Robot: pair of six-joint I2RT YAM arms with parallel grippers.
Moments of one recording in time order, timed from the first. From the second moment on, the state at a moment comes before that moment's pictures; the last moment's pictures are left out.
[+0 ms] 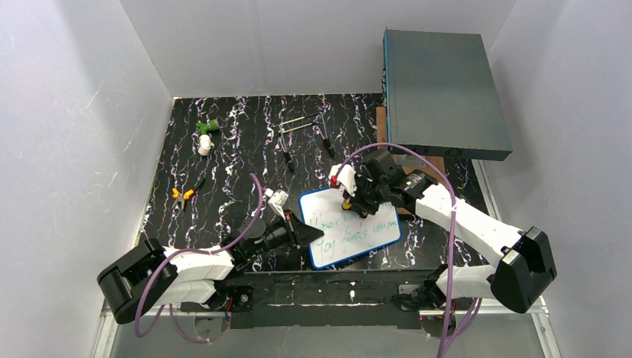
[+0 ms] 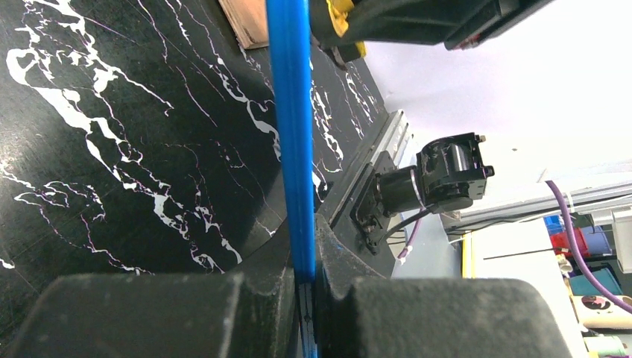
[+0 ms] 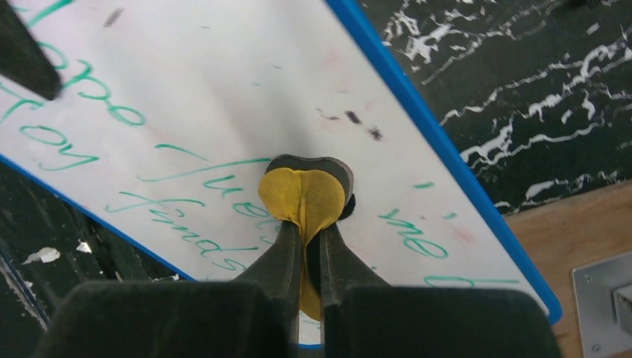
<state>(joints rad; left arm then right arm) -0.89 1.15 0.13 0.88 0.21 -0.88 0.72 1.27 0.99 -0.64 -0.28 -0.50</state>
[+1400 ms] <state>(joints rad) -0.89 1.16 0.16 0.85 0.24 -0.88 0.60 1.22 0.95 -0.56 -0.23 -0.43</state>
